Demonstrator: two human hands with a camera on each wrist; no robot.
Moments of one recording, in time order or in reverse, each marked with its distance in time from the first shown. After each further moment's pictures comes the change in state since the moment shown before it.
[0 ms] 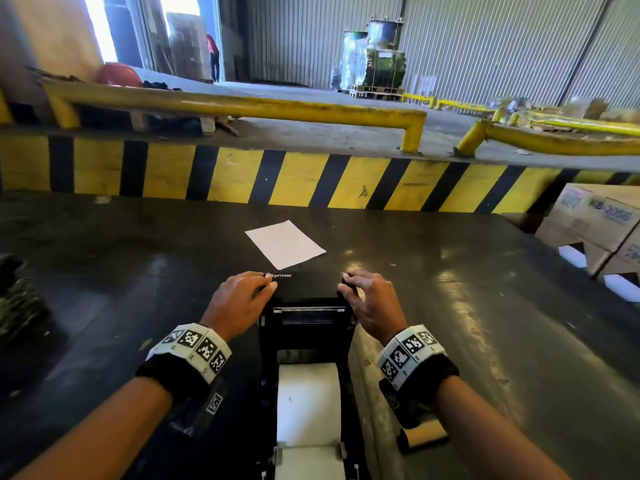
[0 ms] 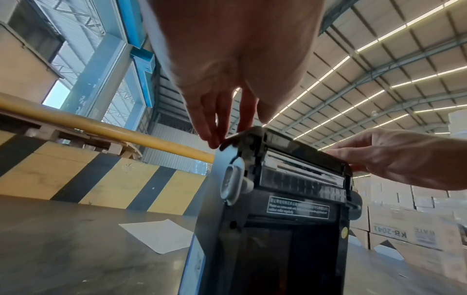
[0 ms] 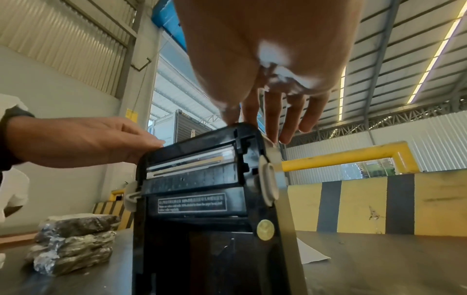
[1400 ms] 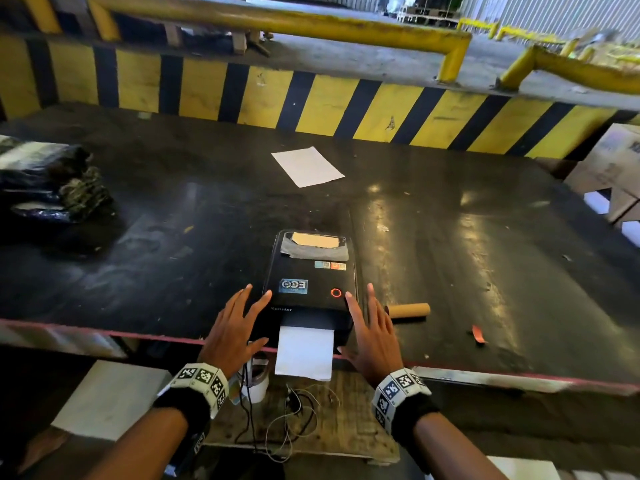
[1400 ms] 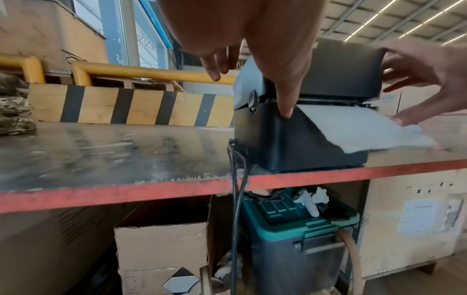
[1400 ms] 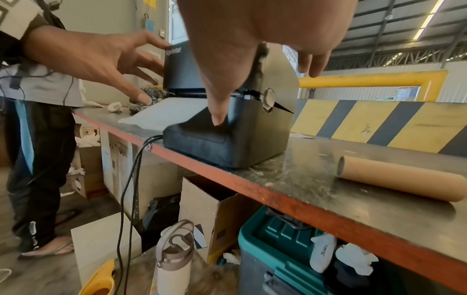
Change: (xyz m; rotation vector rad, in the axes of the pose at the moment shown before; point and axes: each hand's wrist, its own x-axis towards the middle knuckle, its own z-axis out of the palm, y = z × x) left_hand -0.269 0.010 0.065 0.260 -0.148 -0.105; right_hand -0.260 0.017 0.033 -0.295 -0.357 -0.023
